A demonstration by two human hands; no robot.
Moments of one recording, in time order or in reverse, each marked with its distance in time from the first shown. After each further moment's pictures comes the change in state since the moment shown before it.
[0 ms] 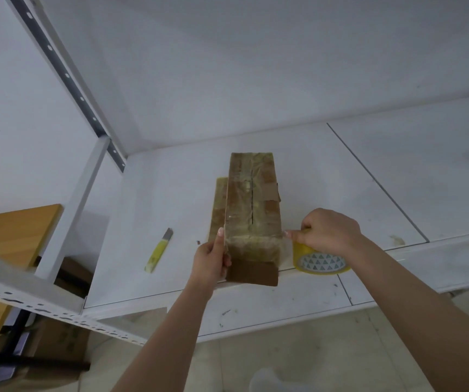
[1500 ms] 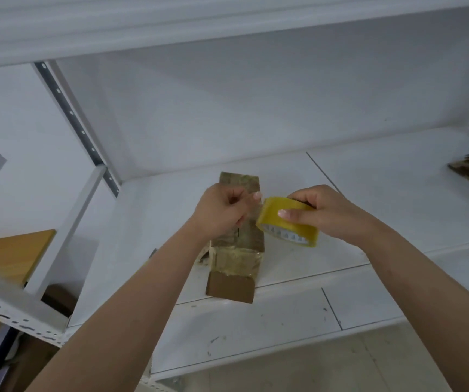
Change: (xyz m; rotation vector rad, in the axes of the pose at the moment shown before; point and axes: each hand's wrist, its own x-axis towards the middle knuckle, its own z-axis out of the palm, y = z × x) left_hand -0.031 0.155 0.041 0.391 -0.223 0.677; right_hand -0.052 0.006 -0.100 0.719 0.018 -0.356
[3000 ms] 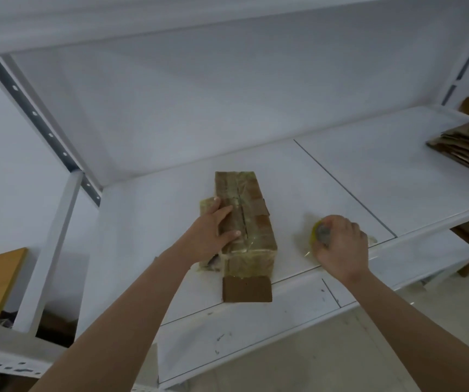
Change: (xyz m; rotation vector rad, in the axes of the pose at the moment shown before) left_hand 0.006 -0.094 -0.026 0.413 -0.390 -0.114; right_hand -0.012 0.097 0.081 -0.567 0.626 0.442
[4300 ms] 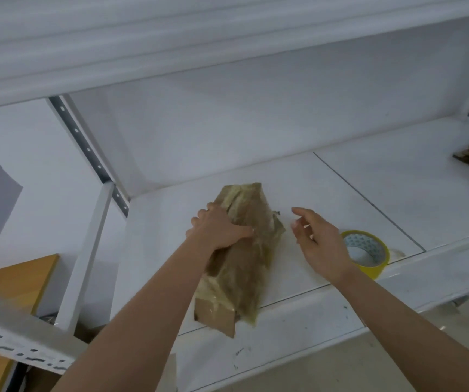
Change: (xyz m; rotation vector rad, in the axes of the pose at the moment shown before) left_hand -0.001 0.017 -0.042 0.148 0.093 -0.458; right_hand -0.004 -0.081 -0.004 0.469 -0.048 -0.314
